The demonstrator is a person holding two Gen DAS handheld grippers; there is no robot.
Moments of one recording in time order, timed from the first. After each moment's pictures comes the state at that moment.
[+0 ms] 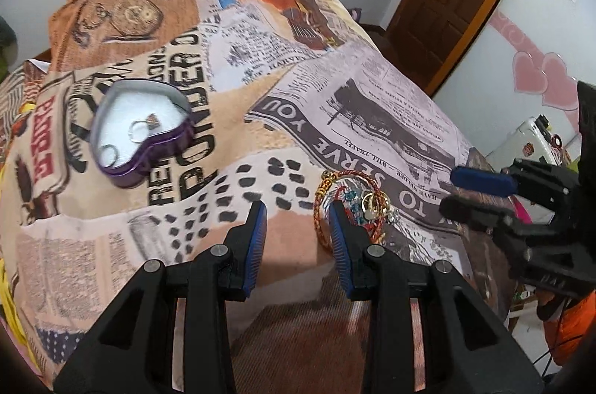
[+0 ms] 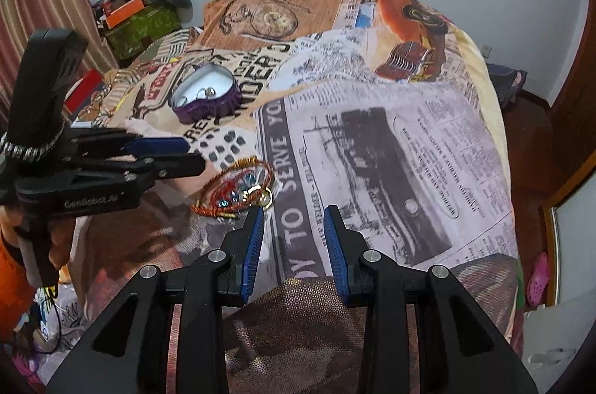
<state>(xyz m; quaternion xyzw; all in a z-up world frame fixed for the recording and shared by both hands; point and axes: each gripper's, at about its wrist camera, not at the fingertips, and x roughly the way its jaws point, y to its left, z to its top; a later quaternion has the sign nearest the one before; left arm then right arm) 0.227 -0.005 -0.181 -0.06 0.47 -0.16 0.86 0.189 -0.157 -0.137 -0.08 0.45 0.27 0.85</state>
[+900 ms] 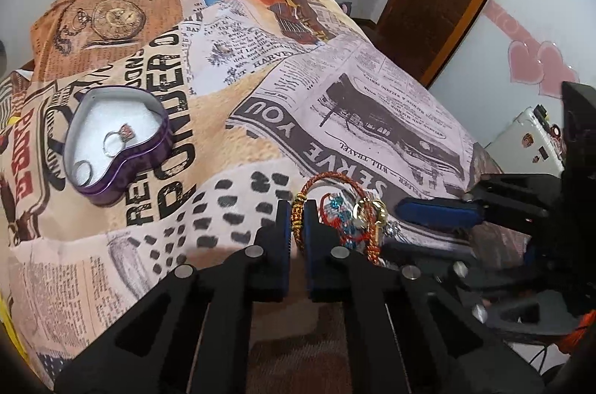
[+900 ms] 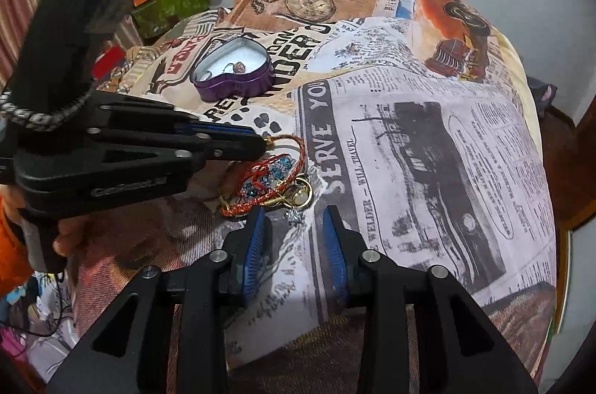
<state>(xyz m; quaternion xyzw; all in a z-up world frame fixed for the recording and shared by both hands) 0.240 -0.013 -0.189 -0.05 0.47 -0.17 0.86 0.196 -0.128 -0.160 -0.11 0.45 0.32 0.83</state>
